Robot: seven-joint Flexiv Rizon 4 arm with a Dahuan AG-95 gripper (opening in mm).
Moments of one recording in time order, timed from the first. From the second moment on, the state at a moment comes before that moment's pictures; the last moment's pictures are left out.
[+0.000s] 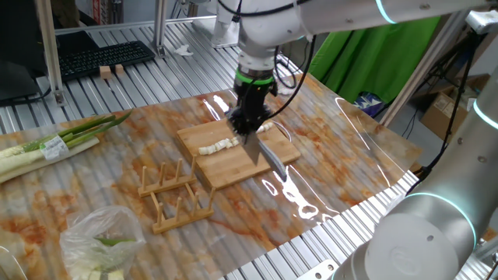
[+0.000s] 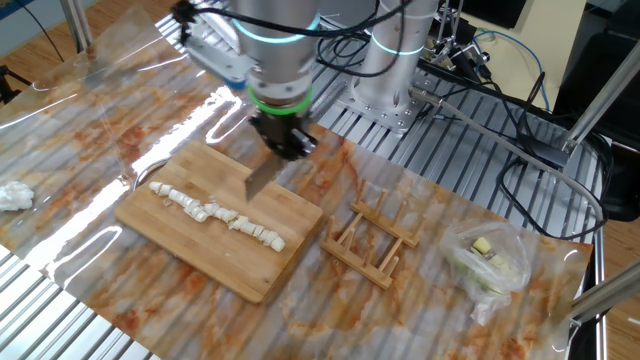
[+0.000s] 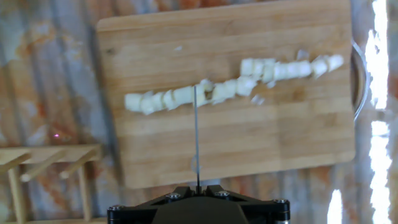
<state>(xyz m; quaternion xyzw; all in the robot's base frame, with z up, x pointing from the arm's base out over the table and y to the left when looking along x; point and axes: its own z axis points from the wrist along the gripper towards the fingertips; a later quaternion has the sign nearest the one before) 0.454 -0.014 0.137 -0.06 -1.00 0.01 0.07</state>
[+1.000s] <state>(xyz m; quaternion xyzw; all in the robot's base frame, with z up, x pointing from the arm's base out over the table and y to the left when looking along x) 0.420 0.051 0.126 -0.10 -0.99 0.01 0.07</state>
